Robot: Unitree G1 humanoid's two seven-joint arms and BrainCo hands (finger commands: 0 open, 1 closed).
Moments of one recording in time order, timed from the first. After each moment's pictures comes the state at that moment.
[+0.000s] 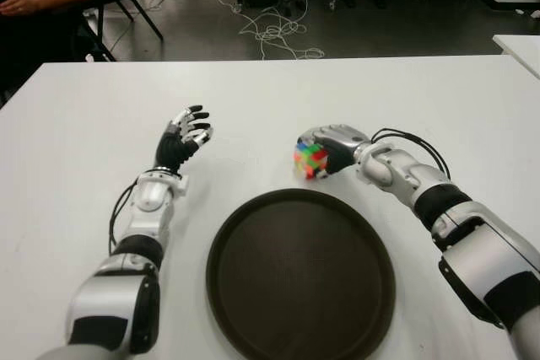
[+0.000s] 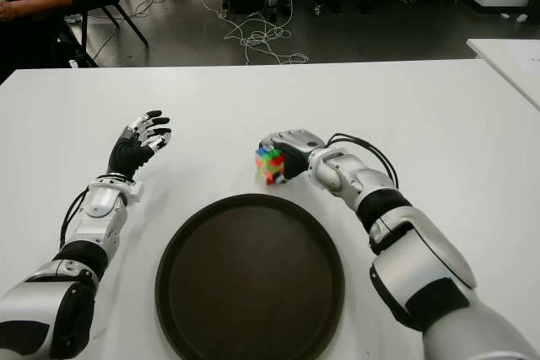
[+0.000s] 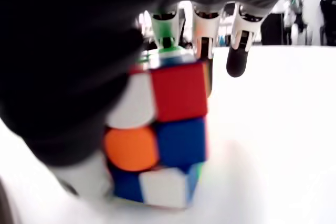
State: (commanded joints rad) left arm -0.63 0.12 0.13 1.18 0.00 -0.60 -0.11; right arm -0.87 -0.24 0.65 1.16 -0.79 -0.39 -0.17
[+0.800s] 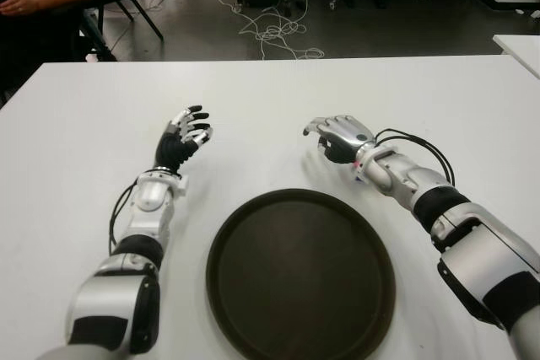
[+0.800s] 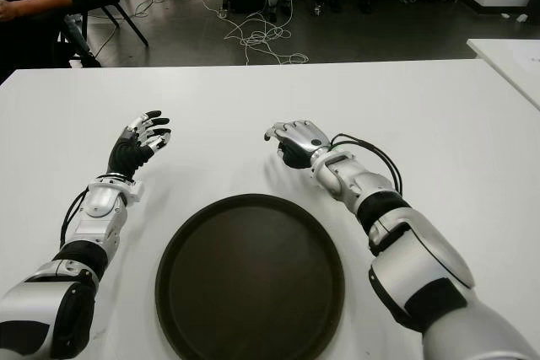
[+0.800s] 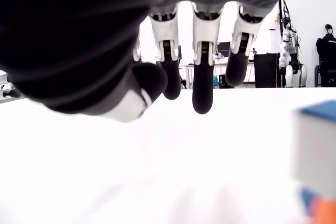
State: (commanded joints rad) left arm -0.63 0.12 0.13 1.19 0.01 -0.59 -0.10; right arm -0.88 -0.24 0.67 1.19 -0.80 -0.41 -0.32
